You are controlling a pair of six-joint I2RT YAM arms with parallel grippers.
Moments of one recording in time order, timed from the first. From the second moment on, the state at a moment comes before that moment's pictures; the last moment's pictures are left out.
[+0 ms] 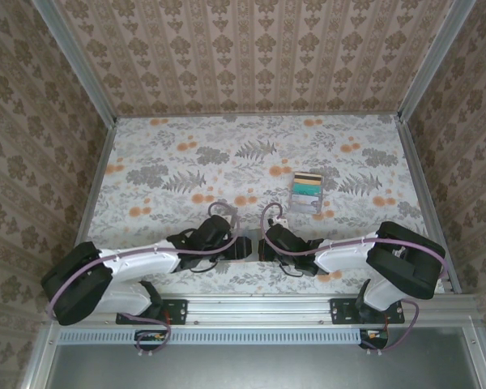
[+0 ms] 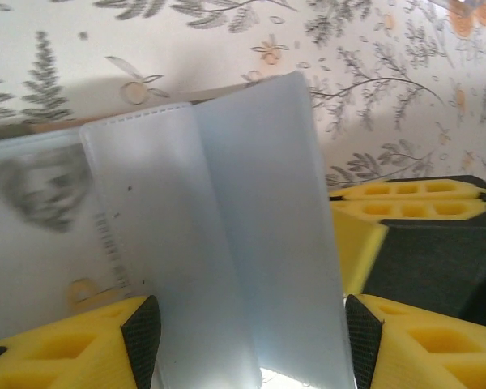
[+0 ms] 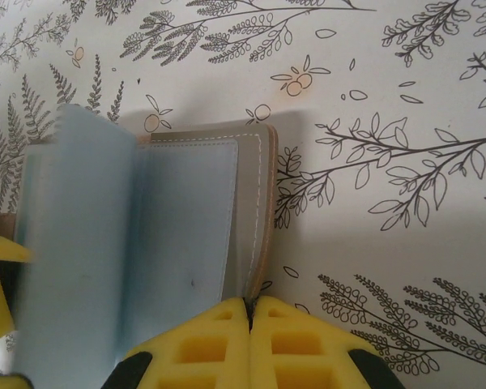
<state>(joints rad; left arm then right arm) -0.98 1.27 0.46 -0.01 0.12 -0.86 0.98 1.53 0.50 0.23 0.15 0.94</state>
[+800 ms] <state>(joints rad) -0.89 1.07 0.42 -0.23 0.04 -0.83 0.98 1.53 0.50 0.23 0.15 0.95</state>
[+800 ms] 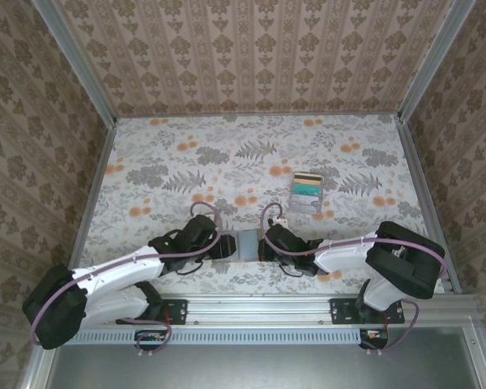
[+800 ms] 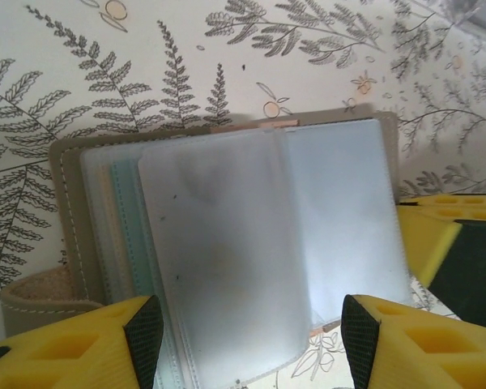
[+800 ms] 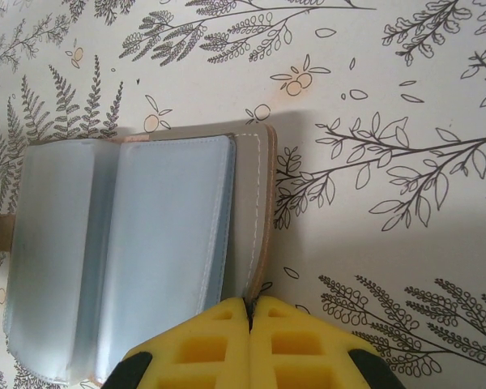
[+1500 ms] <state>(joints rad) -0.90 1.20 0.42 -0.09 0.11 -0.85 0.98 1.53 0.50 0.23 0.16 0.95</state>
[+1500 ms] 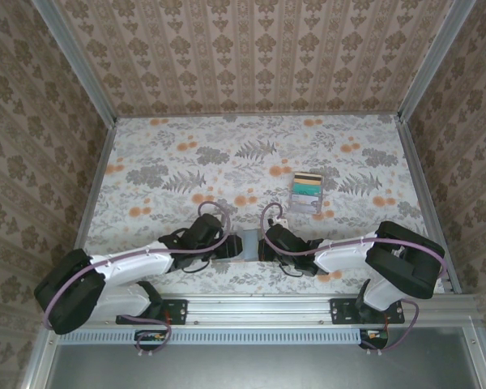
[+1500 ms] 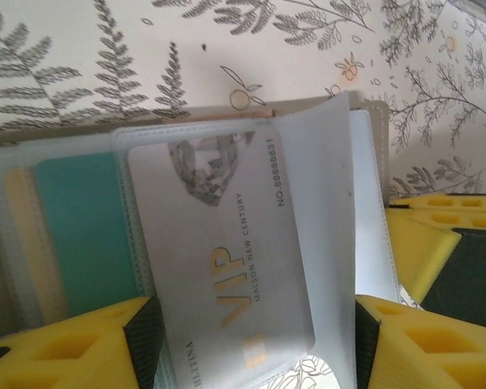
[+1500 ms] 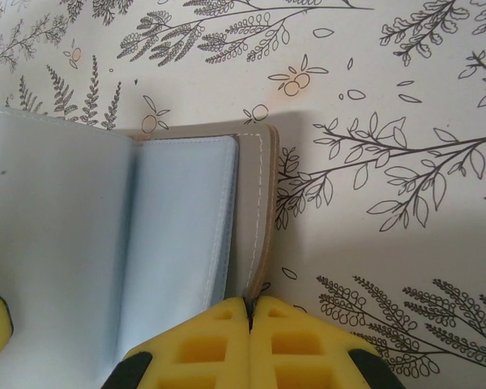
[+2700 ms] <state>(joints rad) -0.86 1.08 0.50 -0.34 0.00 -0.77 0.98 1.22 0.50 0.07 0.22 0.86</state>
